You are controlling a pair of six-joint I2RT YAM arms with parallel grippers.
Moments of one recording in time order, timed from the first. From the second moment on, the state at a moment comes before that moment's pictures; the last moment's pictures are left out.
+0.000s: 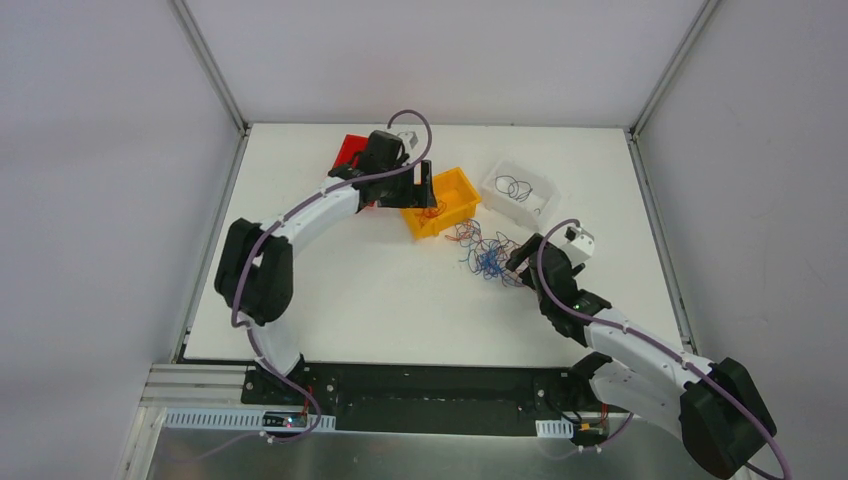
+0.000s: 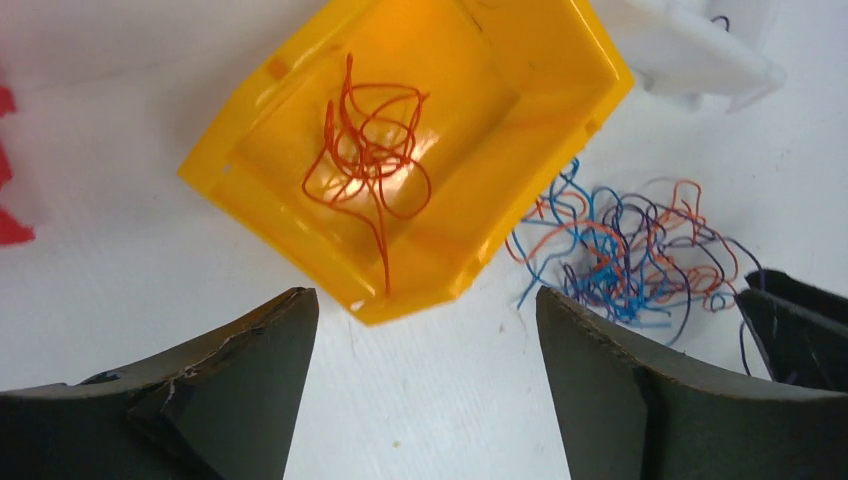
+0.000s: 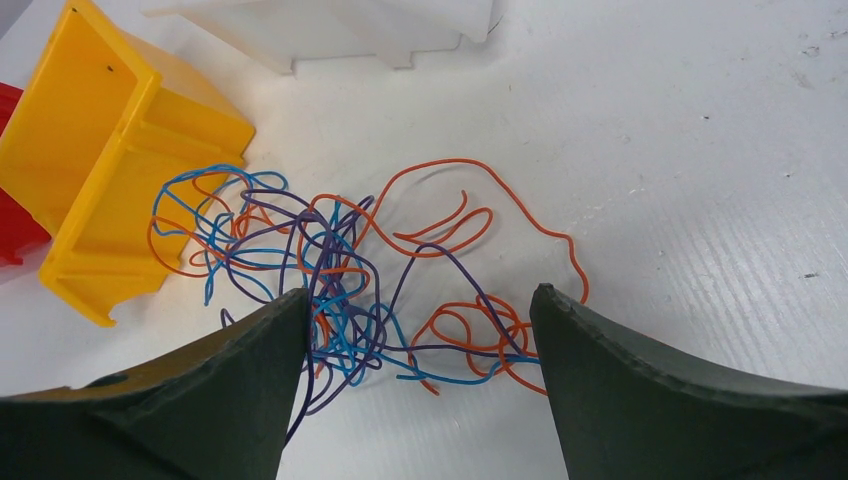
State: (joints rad) left arm -0.50 1.84 1.45 -0.37 0.18 -0.42; right arm 0.62 0.95 0.36 -0.03 0.59 0.90
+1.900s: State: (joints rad) left arm -0.73 1.22 0.77 -0.09 0.17 -0.42; right arm 0.43 1.15 0.66 -0.34 0.05 0.84
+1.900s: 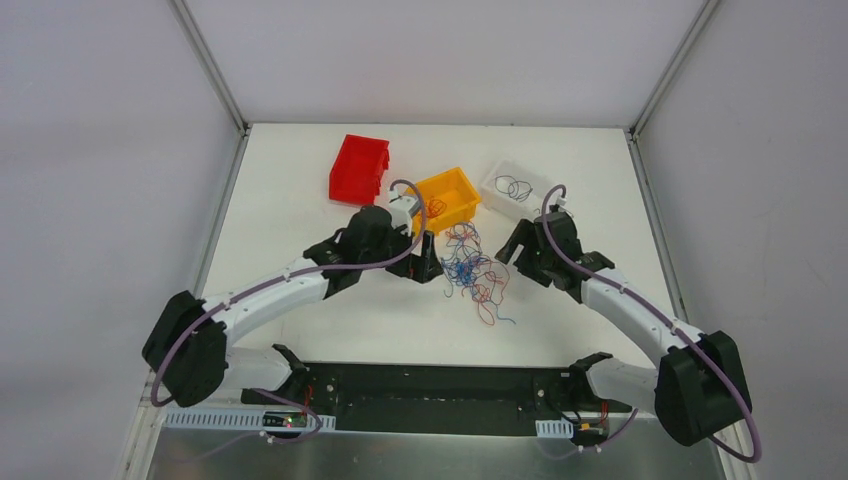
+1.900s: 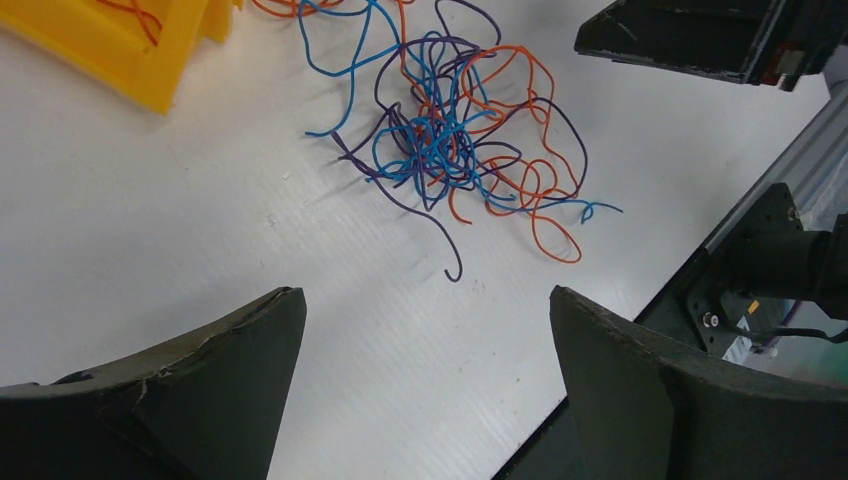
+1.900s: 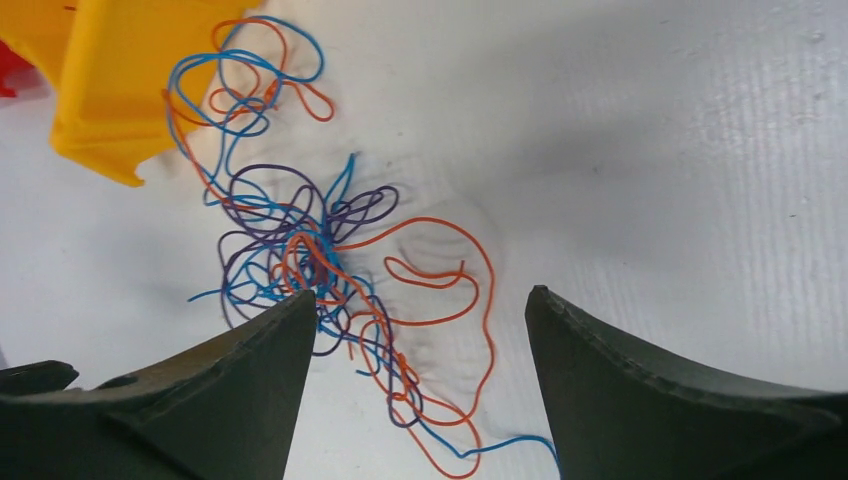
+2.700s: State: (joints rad) left arm -0.77 1.71 1.02 -0.05 0.23 -0.43; right arm 0.55 1.37 0.72 -0.40 0.07 0.60
